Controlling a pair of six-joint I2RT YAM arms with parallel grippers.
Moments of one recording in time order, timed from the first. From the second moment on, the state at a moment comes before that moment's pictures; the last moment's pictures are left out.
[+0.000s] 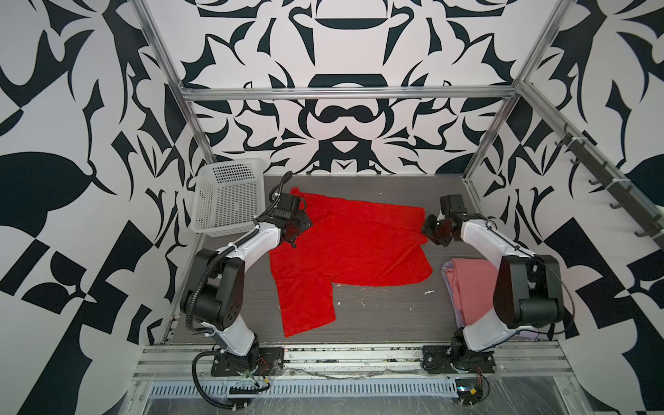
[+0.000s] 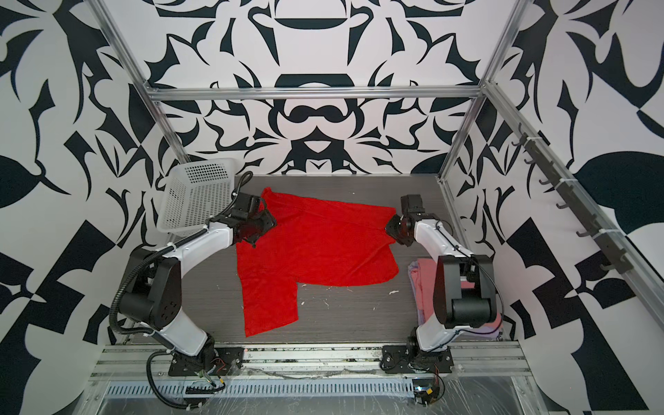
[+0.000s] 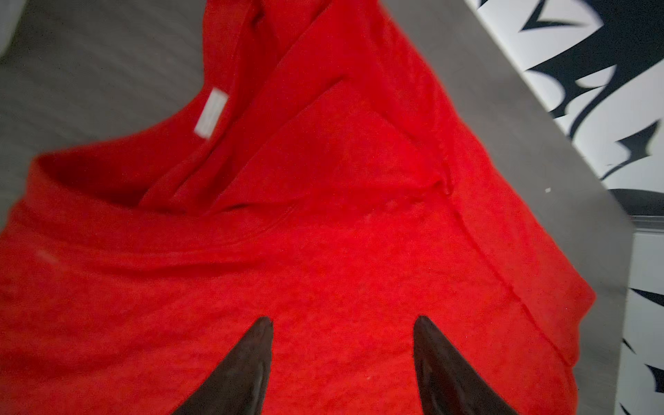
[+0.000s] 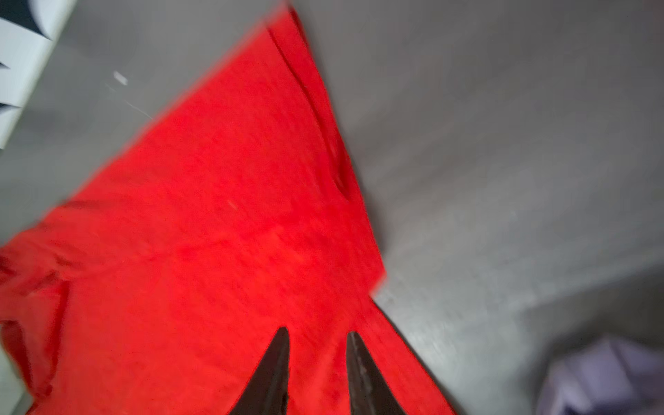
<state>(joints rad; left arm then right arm) -0.35 1.65 1.05 -0.32 -0.01 -0.88 0.03 1.56 0.99 -0.52 -0.14 0.70</state>
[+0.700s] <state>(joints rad) -0.34 1.56 0.77 -0.29 -0.06 -0.91 0.23 1.33 0.60 -0.59 0.10 0.86</state>
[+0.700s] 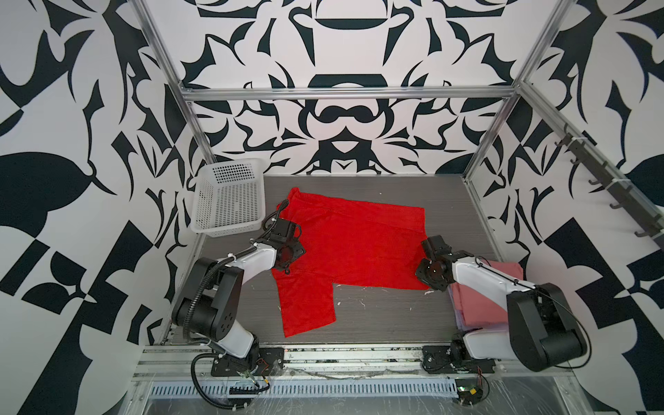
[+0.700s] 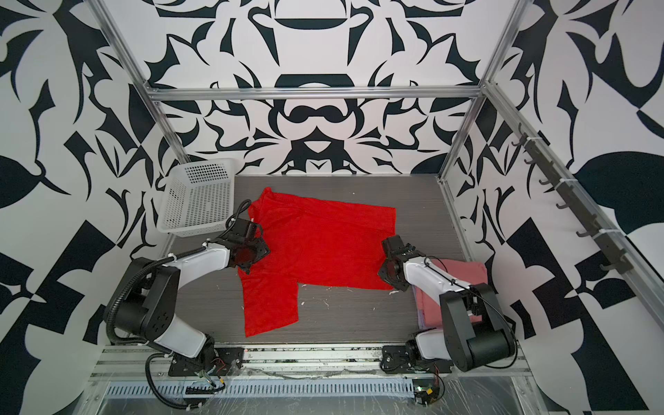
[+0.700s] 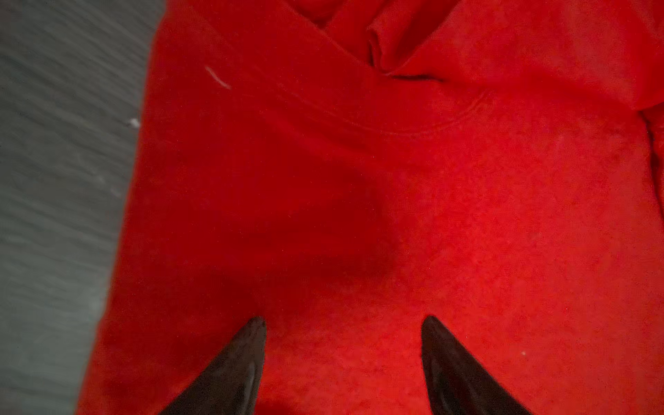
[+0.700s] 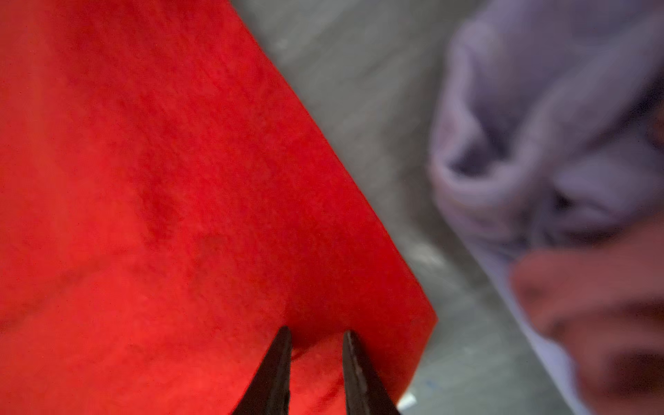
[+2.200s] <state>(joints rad) -0.31 1.85 1.43 -0.38 0.12 -0.71 0.23 1.29 0.83 -0.56 0.06 0.90</state>
